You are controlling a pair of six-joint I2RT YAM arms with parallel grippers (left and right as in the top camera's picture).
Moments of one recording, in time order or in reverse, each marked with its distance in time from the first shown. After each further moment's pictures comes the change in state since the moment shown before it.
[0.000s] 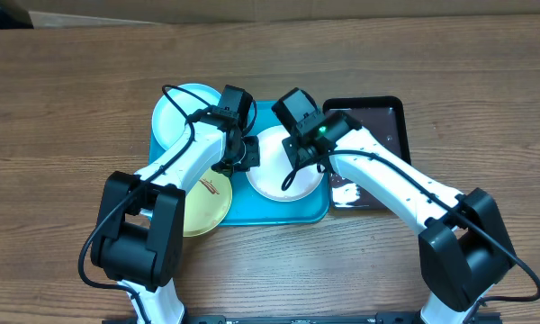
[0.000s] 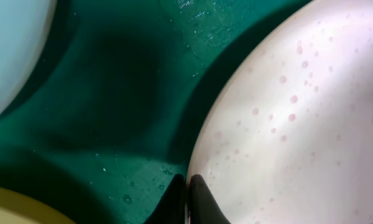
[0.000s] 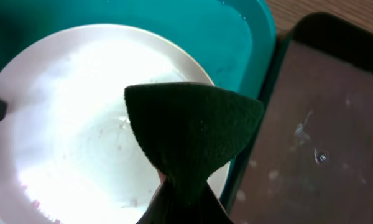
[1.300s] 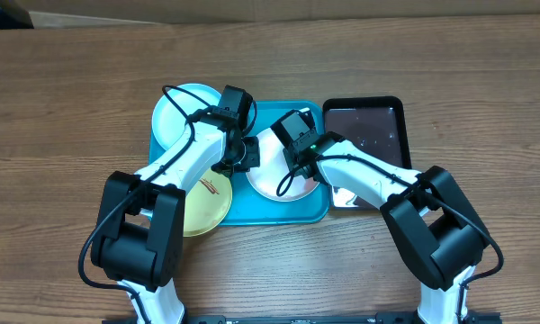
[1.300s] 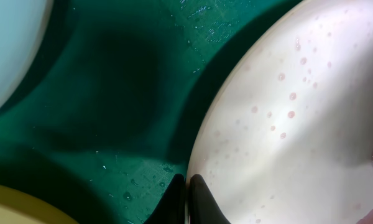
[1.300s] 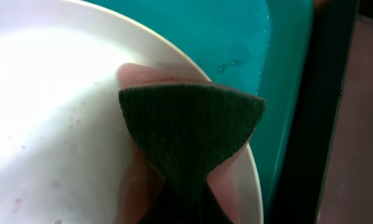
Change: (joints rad) left arm 0.000 0.000 0.000 -0.007 0.000 0.000; right arm -0.004 0.138 -0.145 0.282 0.069 0.084
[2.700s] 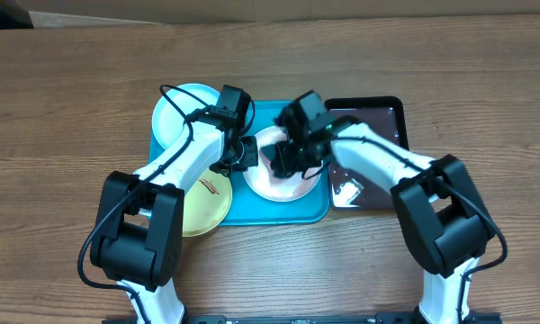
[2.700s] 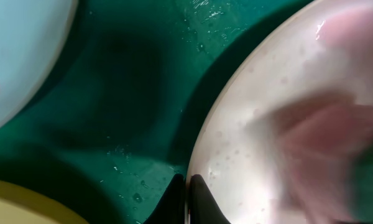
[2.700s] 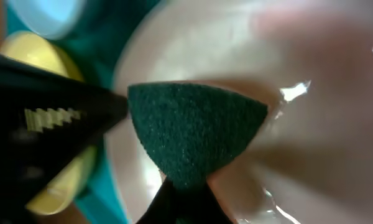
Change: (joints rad) left arm 0.006 0.000 0.000 -0.001 -0.012 0.000; right arm -0.138 0.028 0.111 -0.057 -0.818 0.005
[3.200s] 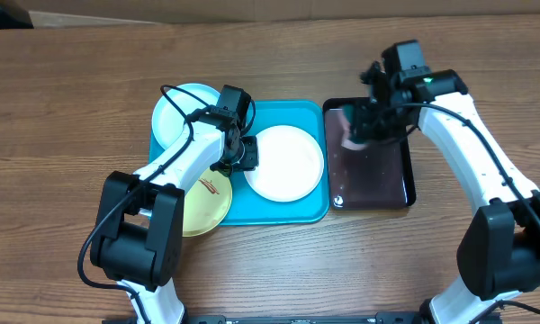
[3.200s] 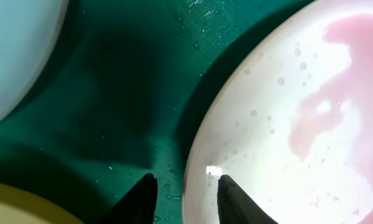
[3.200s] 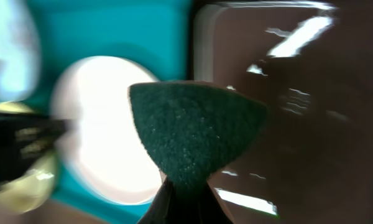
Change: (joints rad) left arm 0.000 0.000 0.000 0.002 0.011 0.000; right arm -0.316 -0.220 0.108 -0.436 0.221 -0.102
